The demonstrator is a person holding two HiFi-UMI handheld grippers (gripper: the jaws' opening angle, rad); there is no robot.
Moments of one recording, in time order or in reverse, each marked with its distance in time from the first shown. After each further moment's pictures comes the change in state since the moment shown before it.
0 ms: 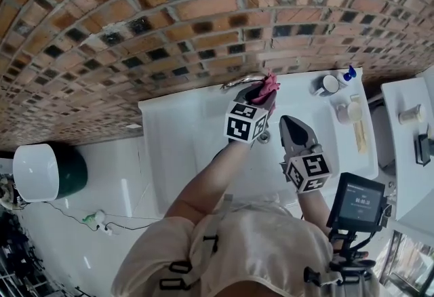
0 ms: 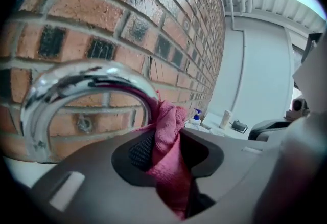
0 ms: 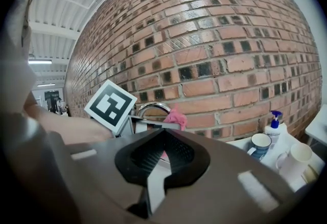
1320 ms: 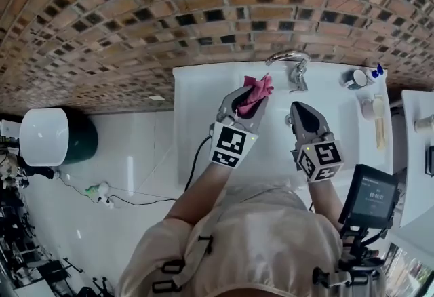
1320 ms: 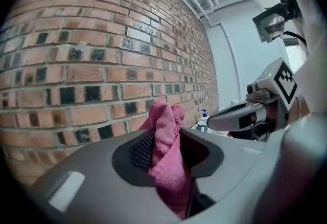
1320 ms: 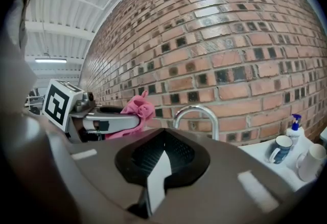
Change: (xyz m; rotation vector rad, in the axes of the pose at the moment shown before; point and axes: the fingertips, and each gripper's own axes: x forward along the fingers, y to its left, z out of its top) left arm -0.209 0.016 0.009 0.322 -0.184 0.224; right arm 0.001 0.100 0.010 -0.070 -0.027 0.138
